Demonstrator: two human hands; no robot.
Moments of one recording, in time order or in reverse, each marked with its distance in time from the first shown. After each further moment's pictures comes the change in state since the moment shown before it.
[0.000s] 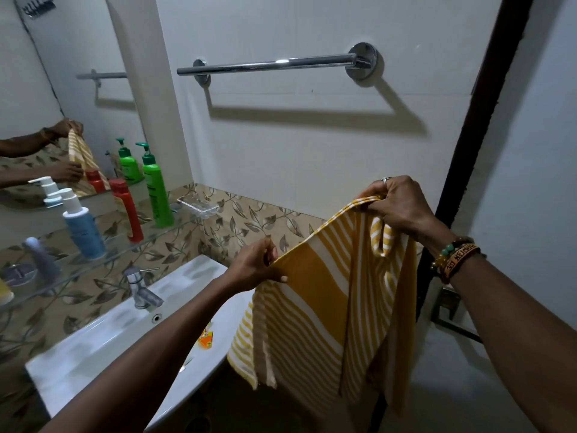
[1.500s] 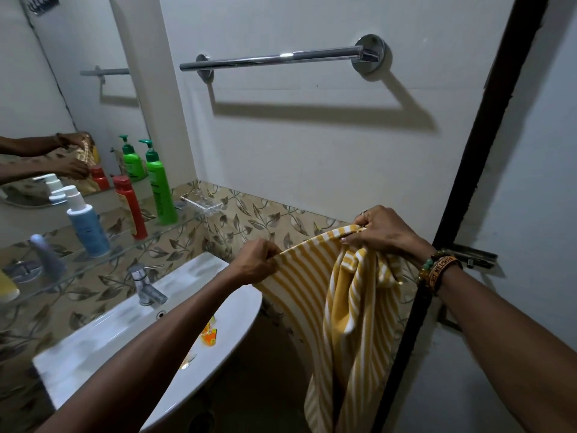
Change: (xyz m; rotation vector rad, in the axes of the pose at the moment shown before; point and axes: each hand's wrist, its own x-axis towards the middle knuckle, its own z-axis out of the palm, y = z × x) left_hand 0.002 0.018 -0.009 0.254 -0.047 -0.053; right_hand 0.000 0.025 0.045 -0.244 -0.318 0.064
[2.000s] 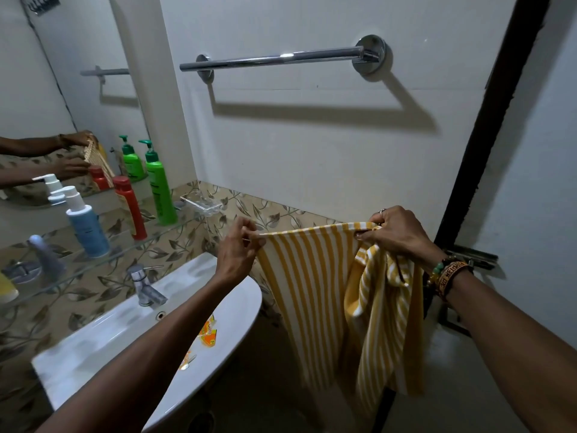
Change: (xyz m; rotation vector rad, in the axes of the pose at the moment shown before) left_hand 0.001 -0.026 0.003 -0.382 0.509 -0.041; right_hand -0.002 0.023 -0.002 0.002 0.169 0.120
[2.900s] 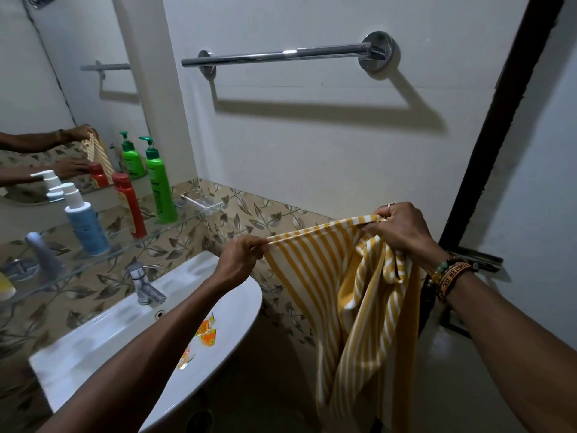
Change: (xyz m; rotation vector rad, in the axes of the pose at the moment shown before) left_hand 0.007 -0.024 0.000 0.182 -0.162 0.226; right_hand 0.003 -0.006 0.002 0.153 0.113 0.083
